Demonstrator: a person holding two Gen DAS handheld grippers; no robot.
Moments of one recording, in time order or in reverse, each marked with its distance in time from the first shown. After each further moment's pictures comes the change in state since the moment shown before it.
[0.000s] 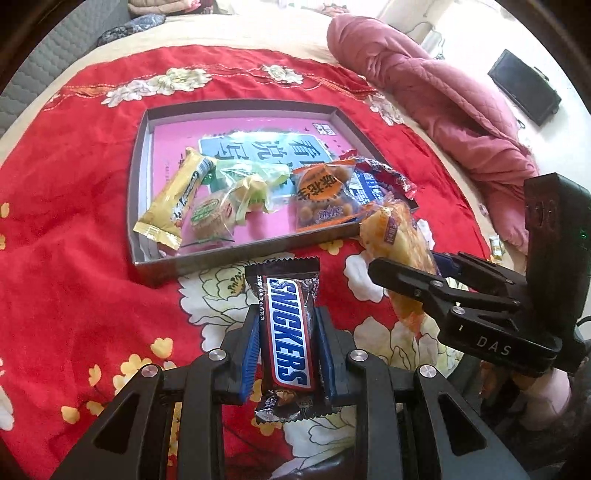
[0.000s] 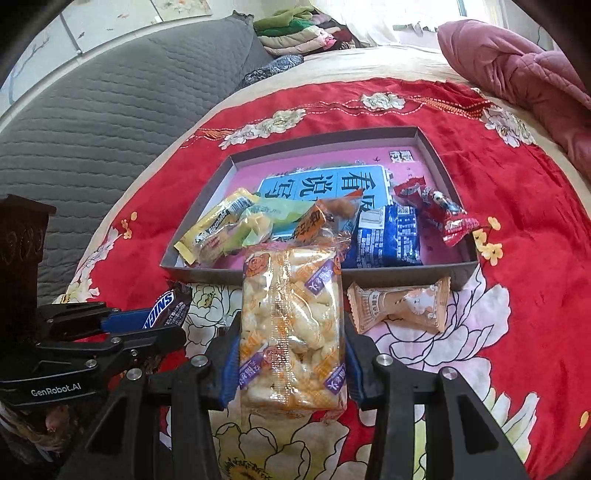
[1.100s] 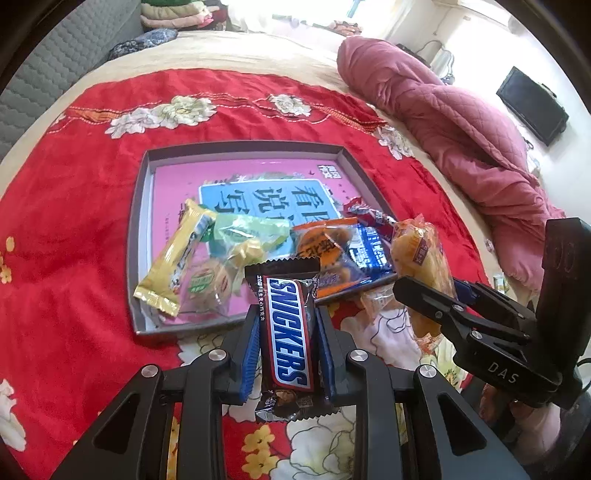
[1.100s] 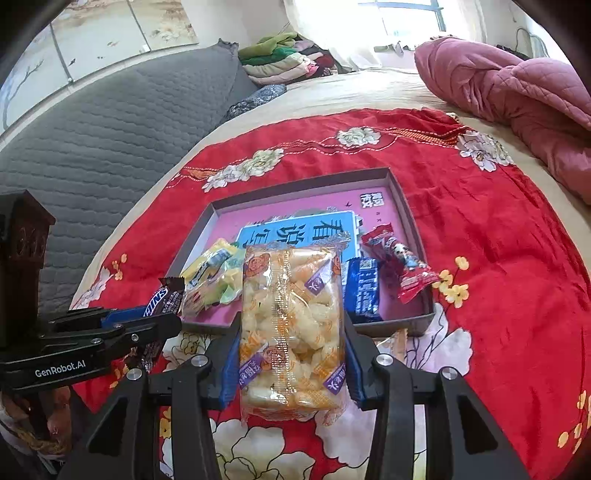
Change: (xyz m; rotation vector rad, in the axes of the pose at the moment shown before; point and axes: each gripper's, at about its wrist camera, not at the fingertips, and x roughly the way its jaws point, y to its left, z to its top) left arm -0.003 -0.012 0.043 -0.034 -0.076 0.027; right arm -0.022 -0.022 0.025 0.047 -0.111 -0.036
